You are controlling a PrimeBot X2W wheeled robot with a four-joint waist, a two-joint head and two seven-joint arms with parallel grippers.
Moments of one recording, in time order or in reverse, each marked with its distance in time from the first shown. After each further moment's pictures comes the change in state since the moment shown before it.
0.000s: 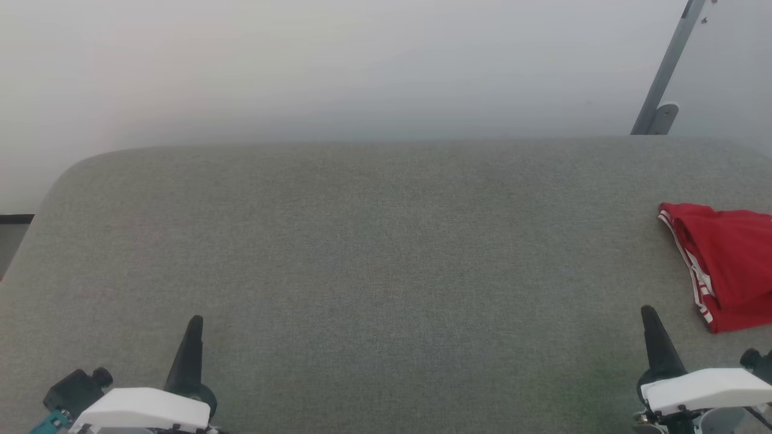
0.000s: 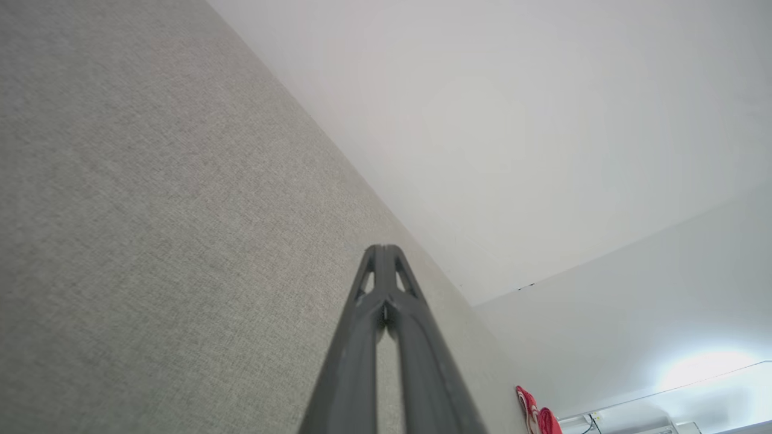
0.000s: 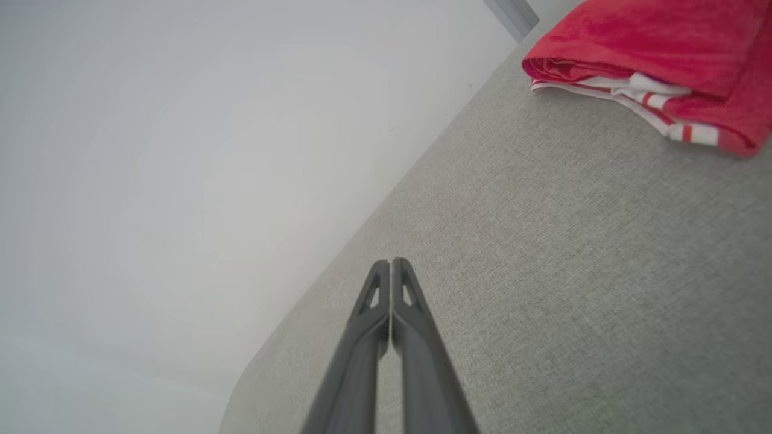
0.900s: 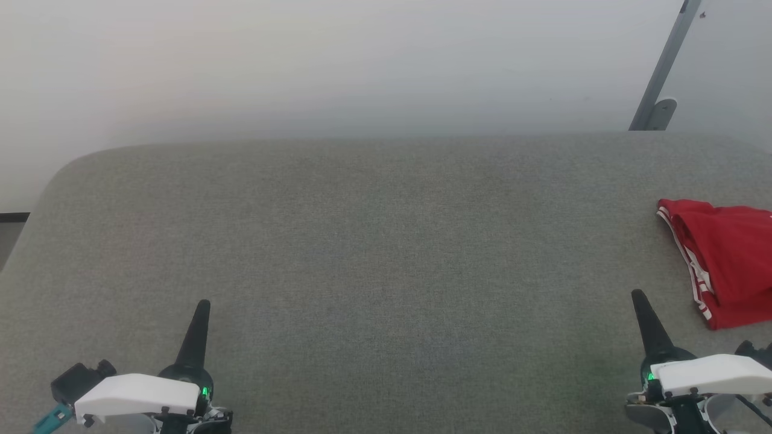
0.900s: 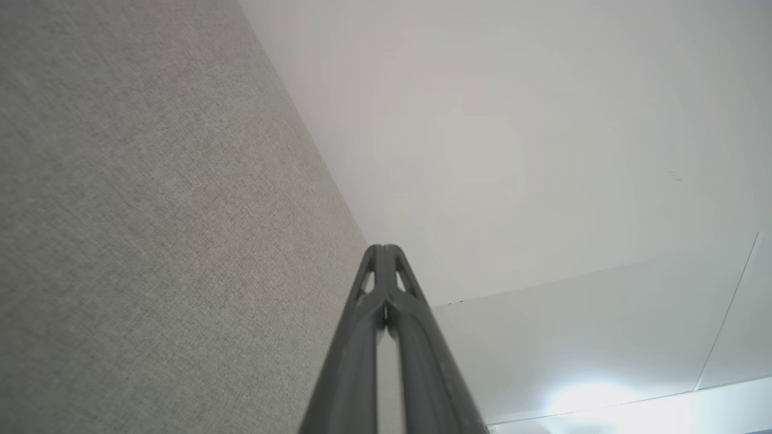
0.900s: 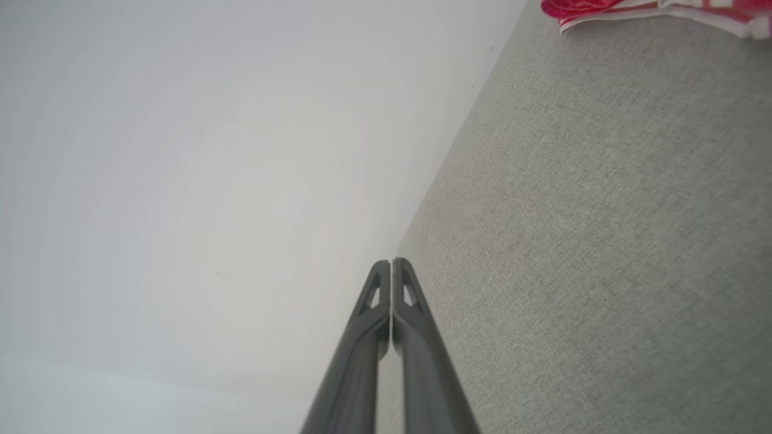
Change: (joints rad) left arm -0.044 -0.026 0.015 0.005 -0.249 0.000 0.071; right arm -0.038 0.012 0.004 -0.006 0.279 -0.001 0.069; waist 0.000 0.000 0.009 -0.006
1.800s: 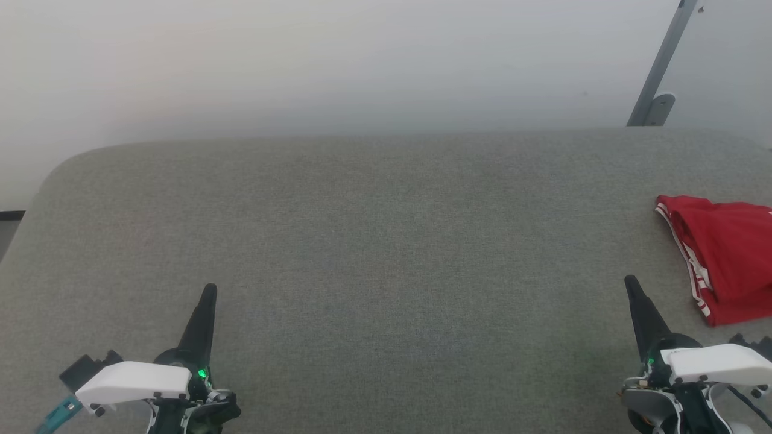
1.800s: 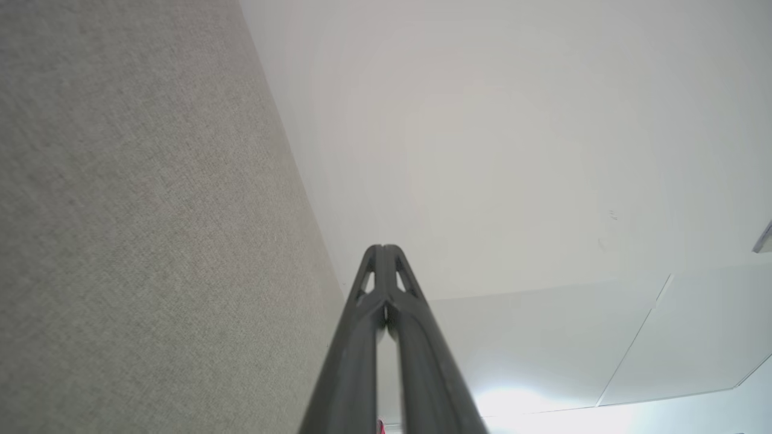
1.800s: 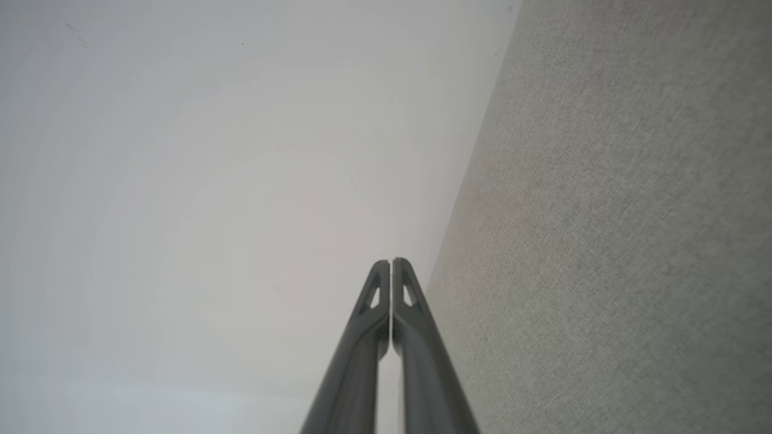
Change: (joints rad) left arm -0.039 -0.022 0.010 0.003 -0.196 0.000 0.054; right arm -0.030 0.008 0.004 -0.006 0.220 0.000 0.055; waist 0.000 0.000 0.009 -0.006
